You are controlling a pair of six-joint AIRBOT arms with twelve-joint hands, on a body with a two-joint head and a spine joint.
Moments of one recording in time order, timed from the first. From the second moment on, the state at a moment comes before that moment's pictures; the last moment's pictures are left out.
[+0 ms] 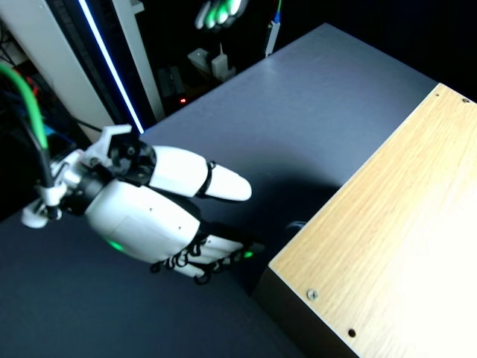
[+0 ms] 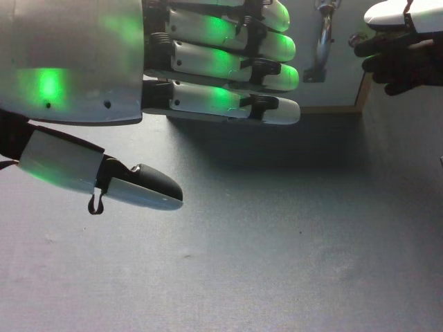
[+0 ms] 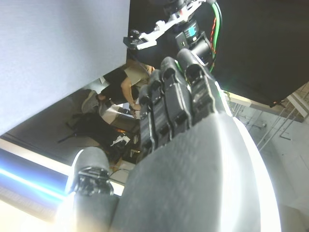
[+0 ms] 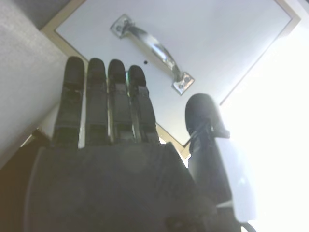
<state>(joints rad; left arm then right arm) -0.02 -0.78 1.06 1.50 -1.03 0.16 -0.16 -0.93 1.10 -0.62 -0.30 0.96</state>
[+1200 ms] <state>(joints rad) -0.02 -0.78 1.06 1.50 -1.03 0.16 -0.20 -1.01 1.19 -0.64 -0.23 0.96</state>
